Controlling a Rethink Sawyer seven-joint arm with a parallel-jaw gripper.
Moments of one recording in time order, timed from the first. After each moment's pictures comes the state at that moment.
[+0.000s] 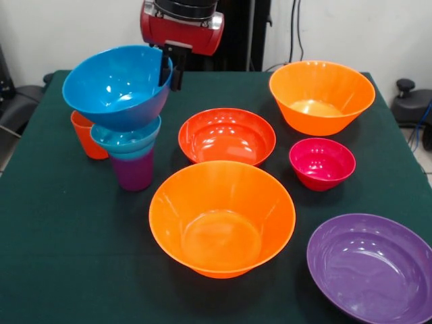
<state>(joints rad) -0.35 -0.76 0.08 1.60 -0.35 0.71 1.76</state>
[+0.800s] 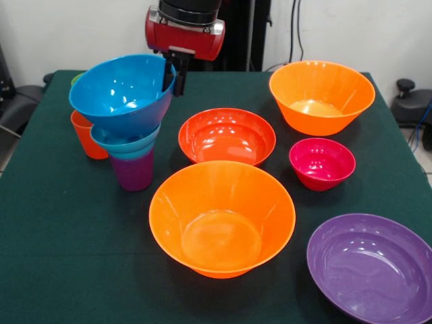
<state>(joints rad) -0.34 -0.76 0.04 1.67 -0.35 0.55 1.76</state>
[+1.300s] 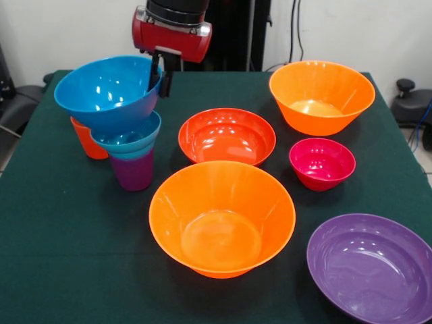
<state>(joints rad) -0.33 -0.75 -0.01 1.67 -0.35 0.51 1.76</state>
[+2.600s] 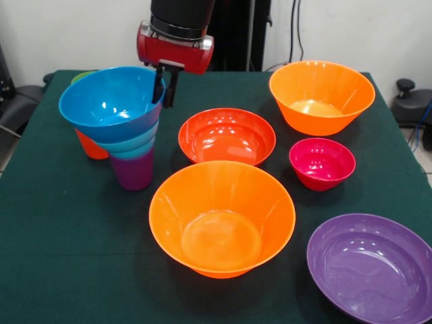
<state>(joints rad) -0.32 -0.71 -0.01 1.67 -0.35 0.47 1.76</state>
